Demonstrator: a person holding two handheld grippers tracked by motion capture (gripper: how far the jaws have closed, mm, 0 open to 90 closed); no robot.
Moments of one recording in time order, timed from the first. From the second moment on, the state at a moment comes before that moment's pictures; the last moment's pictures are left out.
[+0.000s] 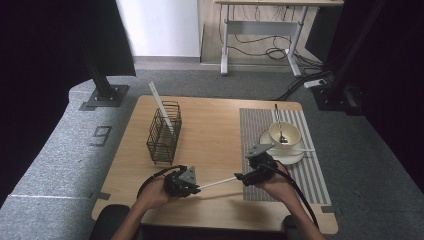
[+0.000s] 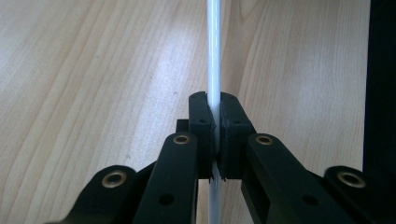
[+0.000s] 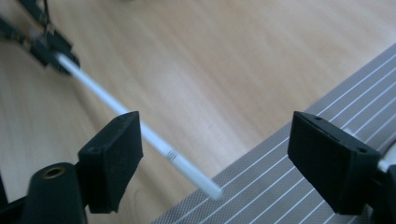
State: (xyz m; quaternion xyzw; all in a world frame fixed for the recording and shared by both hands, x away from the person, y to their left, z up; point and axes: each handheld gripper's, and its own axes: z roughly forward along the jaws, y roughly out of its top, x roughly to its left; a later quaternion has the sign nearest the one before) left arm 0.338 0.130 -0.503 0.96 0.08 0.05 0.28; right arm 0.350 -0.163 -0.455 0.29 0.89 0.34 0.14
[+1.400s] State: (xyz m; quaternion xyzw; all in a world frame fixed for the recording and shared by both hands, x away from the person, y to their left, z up) left arm 0.344 0.135 -0.507 0.93 0.11 0.10 0.34; right arm 0.316 -0.135 -0.480 0.13 0.96 0.25 0.08
